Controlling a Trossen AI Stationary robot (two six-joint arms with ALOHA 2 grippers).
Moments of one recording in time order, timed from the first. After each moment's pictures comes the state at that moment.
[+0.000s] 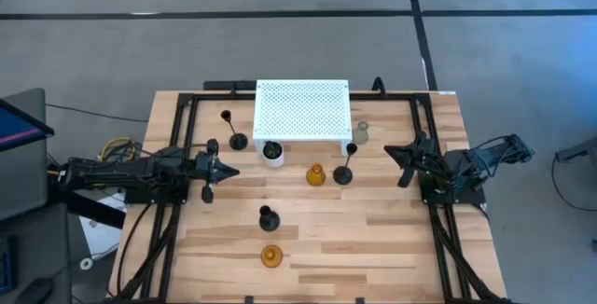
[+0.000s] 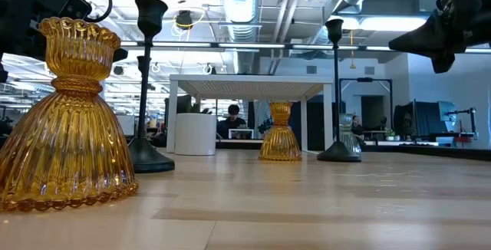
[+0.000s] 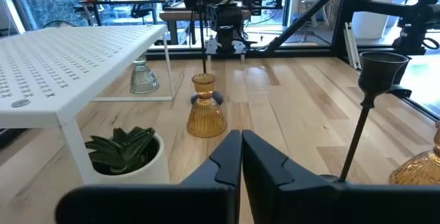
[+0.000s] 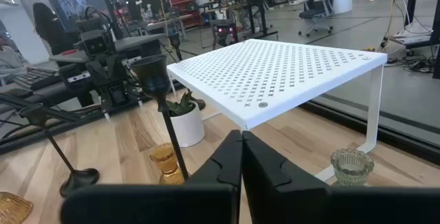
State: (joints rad) left arm 0.04 0.02 0.01 0.05 0.05 0.07; right arm 0.37 0.04 0.16 -0.22 0.84 0.28
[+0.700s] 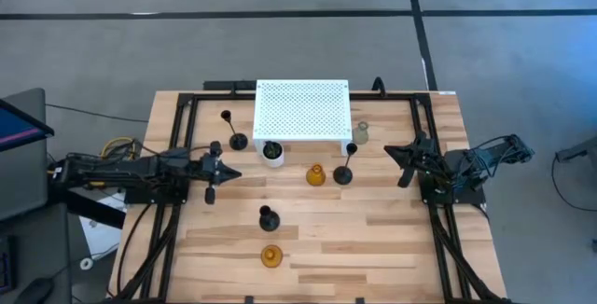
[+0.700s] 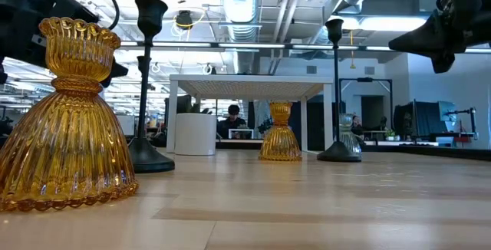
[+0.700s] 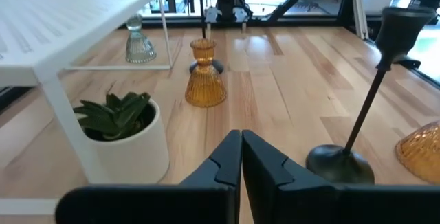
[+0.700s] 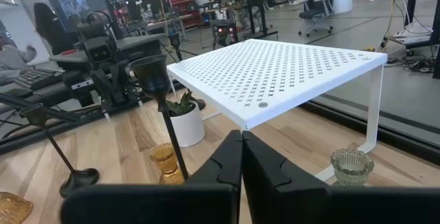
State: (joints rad) left arm 0.05 0.13 0.01 0.05 0.05 0.07; right arm 0.37 0.04 0.16 -0.22 0.84 0.28
